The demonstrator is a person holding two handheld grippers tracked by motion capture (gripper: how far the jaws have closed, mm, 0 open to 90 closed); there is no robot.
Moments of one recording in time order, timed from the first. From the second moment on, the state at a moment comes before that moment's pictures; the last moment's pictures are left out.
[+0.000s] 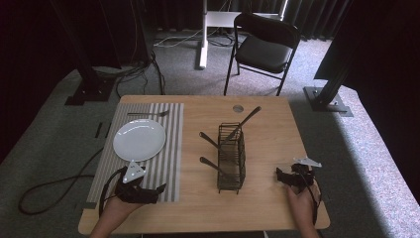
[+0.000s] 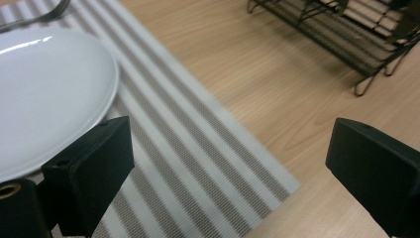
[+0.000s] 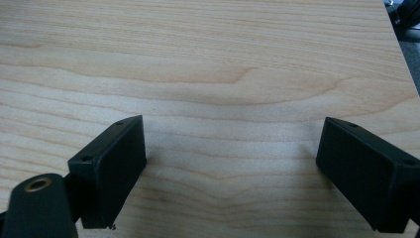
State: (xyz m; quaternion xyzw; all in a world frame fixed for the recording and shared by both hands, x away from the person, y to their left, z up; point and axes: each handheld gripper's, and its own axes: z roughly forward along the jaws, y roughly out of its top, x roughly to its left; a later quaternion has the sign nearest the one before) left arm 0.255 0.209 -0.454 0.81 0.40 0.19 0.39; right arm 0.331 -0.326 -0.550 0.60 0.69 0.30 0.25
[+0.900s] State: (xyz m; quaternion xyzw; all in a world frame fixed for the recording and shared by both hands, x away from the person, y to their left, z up) left arm 0.257 0.139 -0.406 0.82 0.32 0.17 0.45; right arm 0.331 -0.326 -0.550 0.60 0.70 0.30 0.25
